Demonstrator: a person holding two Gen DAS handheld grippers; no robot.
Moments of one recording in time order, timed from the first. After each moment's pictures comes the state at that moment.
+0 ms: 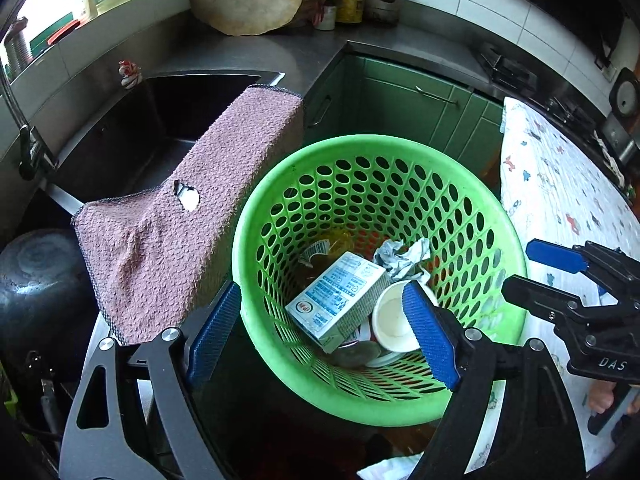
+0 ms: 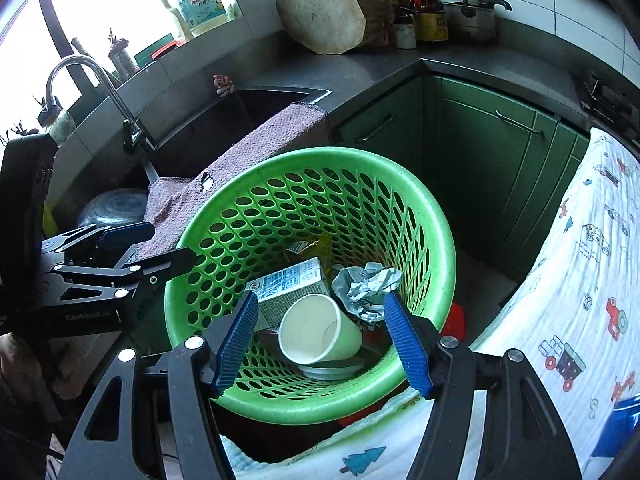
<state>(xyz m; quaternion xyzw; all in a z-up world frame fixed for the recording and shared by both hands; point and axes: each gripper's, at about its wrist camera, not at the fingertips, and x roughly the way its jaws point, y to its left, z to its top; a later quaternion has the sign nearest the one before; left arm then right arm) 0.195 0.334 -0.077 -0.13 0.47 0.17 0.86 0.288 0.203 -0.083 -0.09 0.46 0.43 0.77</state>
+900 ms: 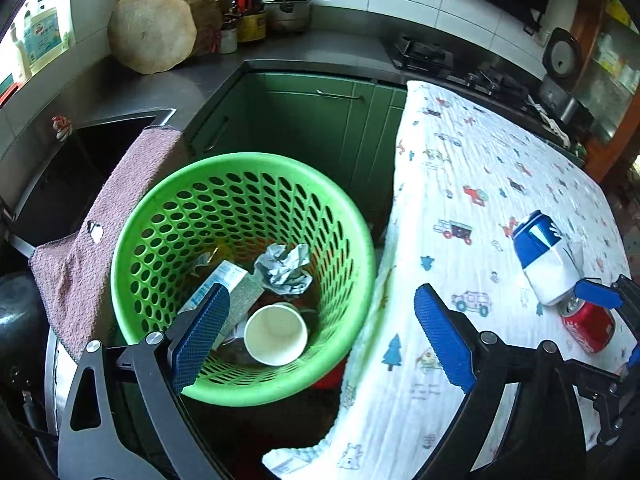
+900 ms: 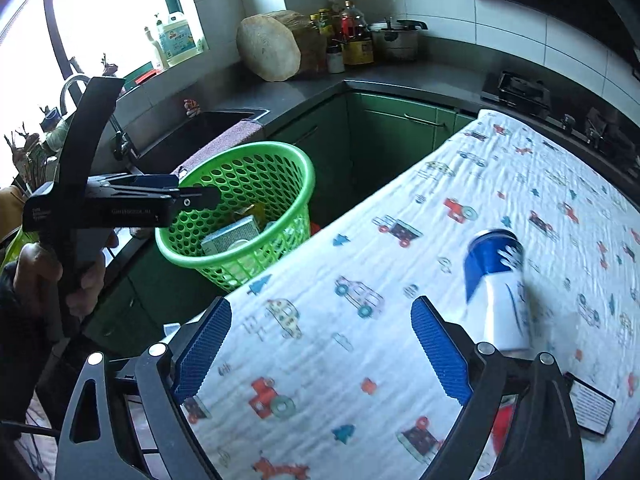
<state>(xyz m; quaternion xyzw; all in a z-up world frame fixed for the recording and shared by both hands) 0.217 0.200 -0.045 -0.09 0.45 0.06 0.89 0.220 0.002 -0.041 -0.09 0.43 0.36 0.83</state>
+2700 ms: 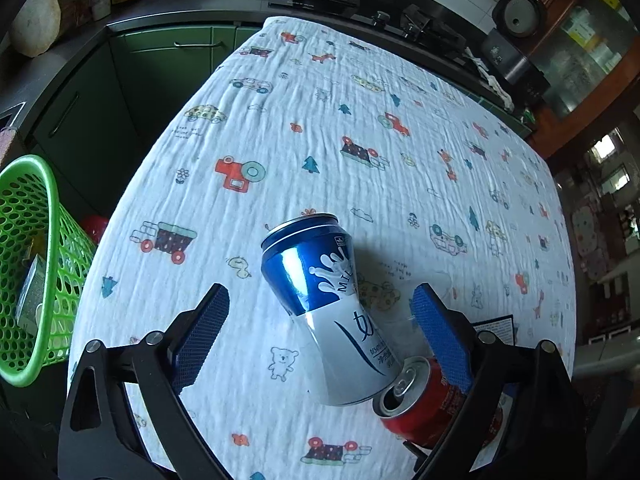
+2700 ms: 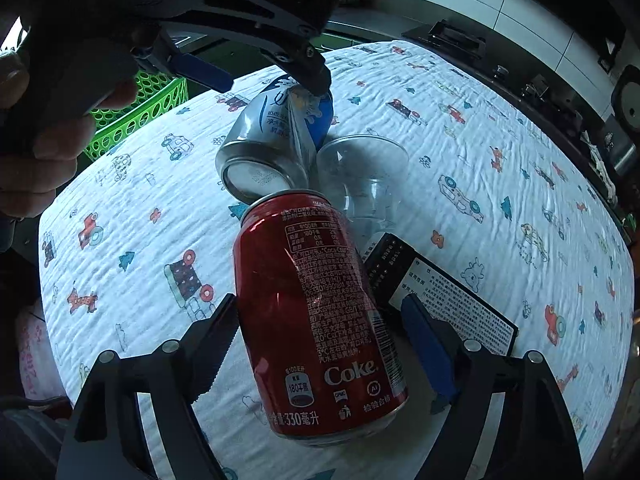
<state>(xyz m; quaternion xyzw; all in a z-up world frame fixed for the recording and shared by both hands) 0.340 -0.023 -0.071 -0.14 0.53 -0.04 0.83 0.233 -0.143 -0.101 -0.20 0.48 0.27 0.81</state>
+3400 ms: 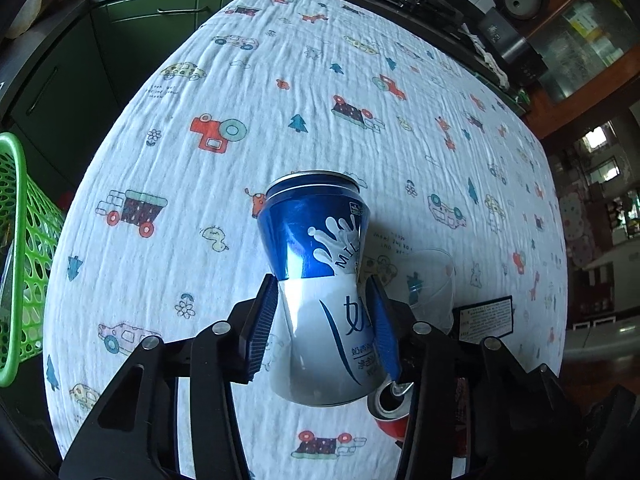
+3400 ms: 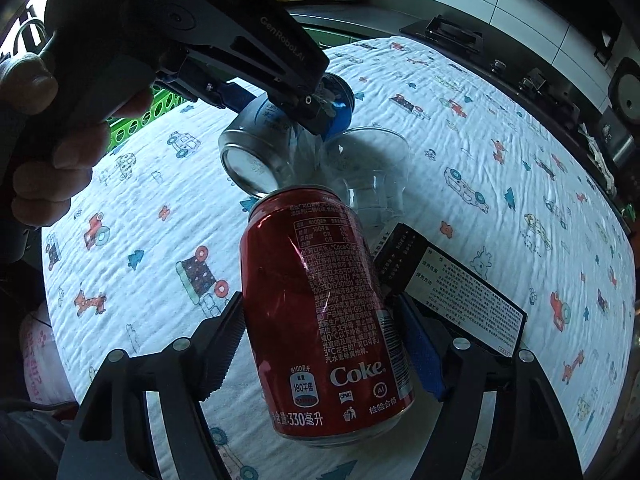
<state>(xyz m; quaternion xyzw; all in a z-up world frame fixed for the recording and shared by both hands) 0.340 -0.026 -0.094 -0.16 0.57 -0.07 0.80 0.224 -0.140 -0.099 -0.19 0.49 0.26 0.81</state>
